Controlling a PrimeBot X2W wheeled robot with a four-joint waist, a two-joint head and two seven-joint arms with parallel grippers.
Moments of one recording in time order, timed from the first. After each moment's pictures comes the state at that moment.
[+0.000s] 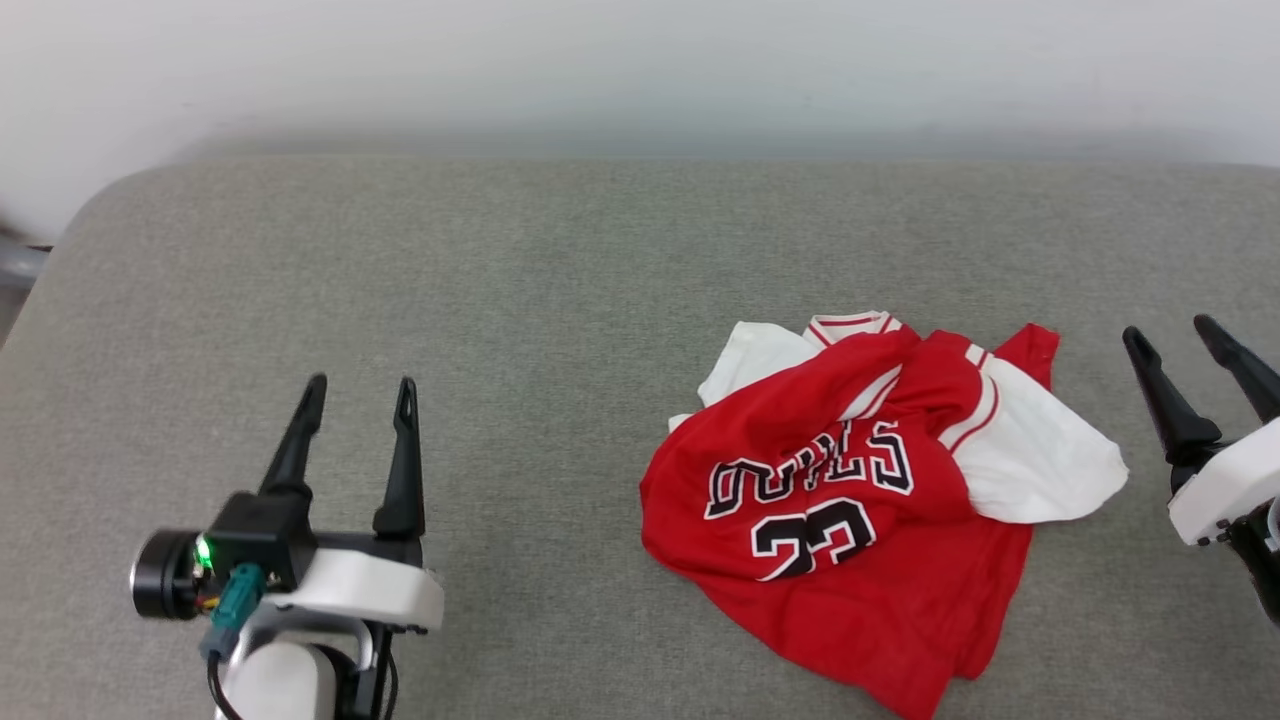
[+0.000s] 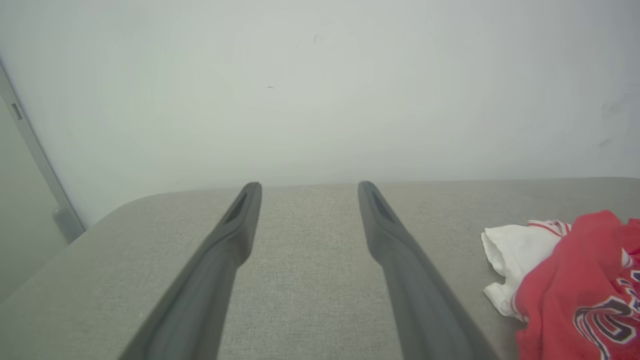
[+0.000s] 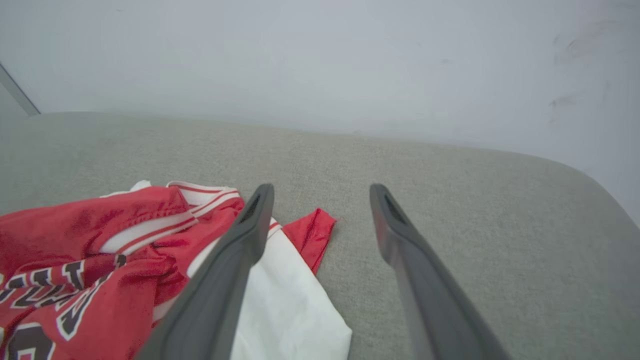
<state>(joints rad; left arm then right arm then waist) -0.12 0.07 0.00 0.08 -0.06 -0.06 -0.26 -0.53 -0.63 0.54 0.63 0.80 0.13 -0.26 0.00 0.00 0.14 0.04</state>
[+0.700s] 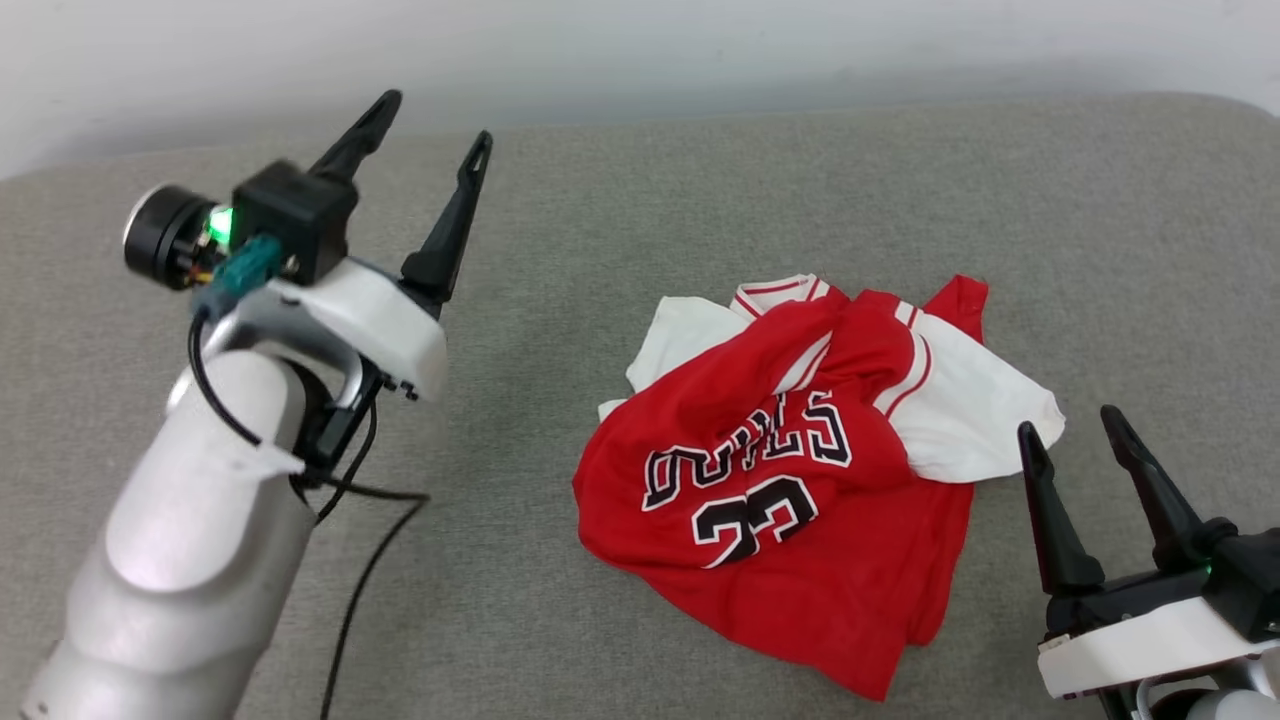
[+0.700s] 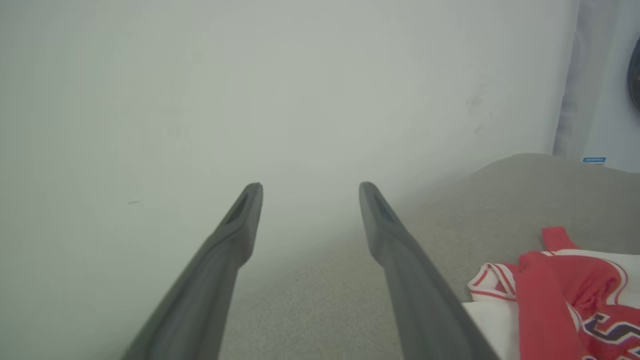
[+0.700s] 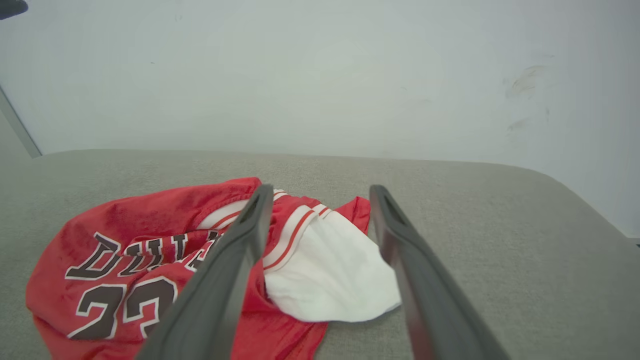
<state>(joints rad) -0.66 0.35 -0.34 0.26 -0.28 -0.13 -0.12 -0.01 -0.19 0.02 -0.03 0.21 0.13 -0.21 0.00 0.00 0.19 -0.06</state>
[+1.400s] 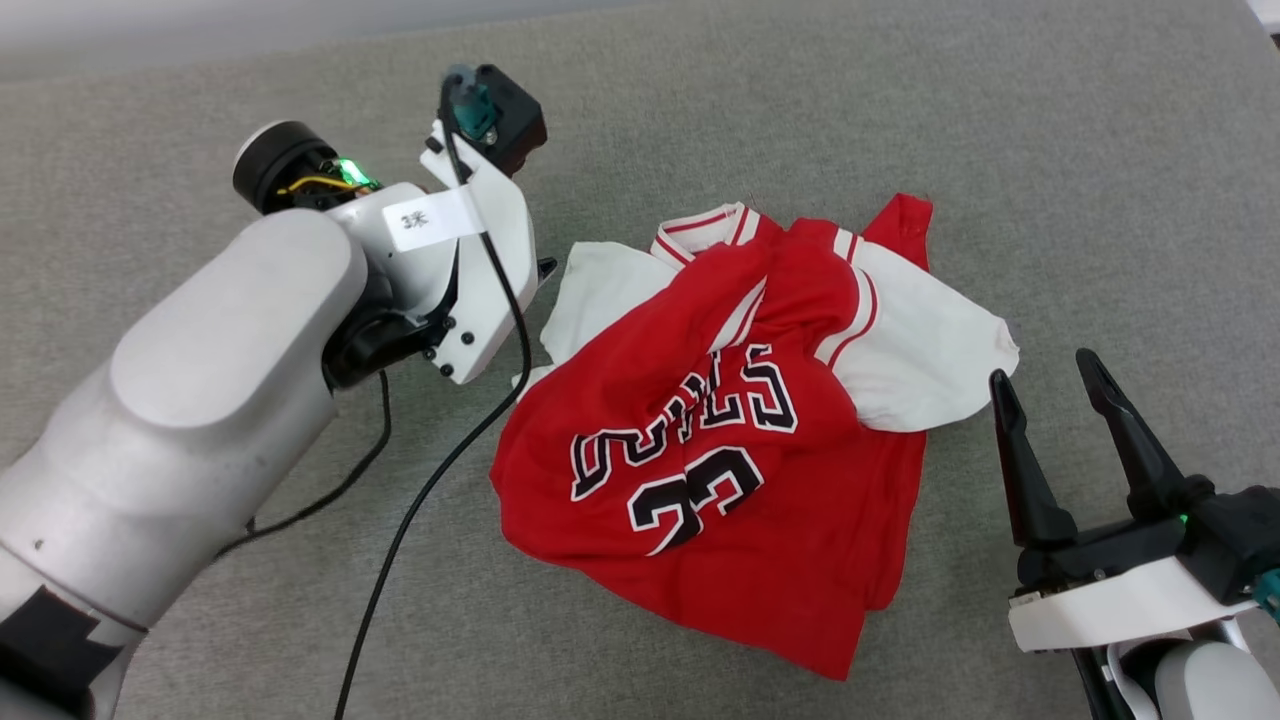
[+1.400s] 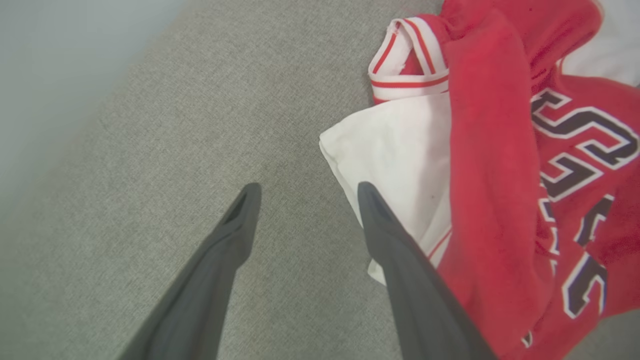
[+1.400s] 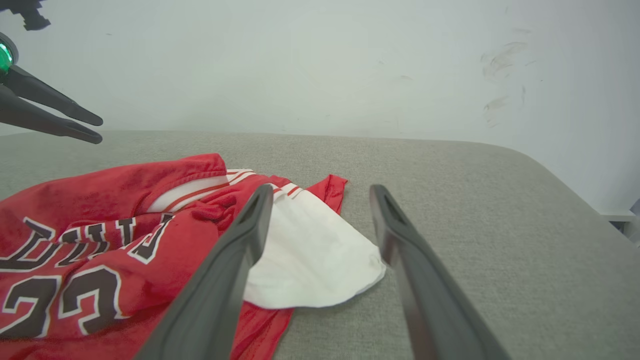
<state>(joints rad) -1.10 0.52 -0.95 0.38 -0.80 -0.13 0.66 -0.08 -0.16 0.05 -0.05 0.17 0.13 -0.23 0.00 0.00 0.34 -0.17</state>
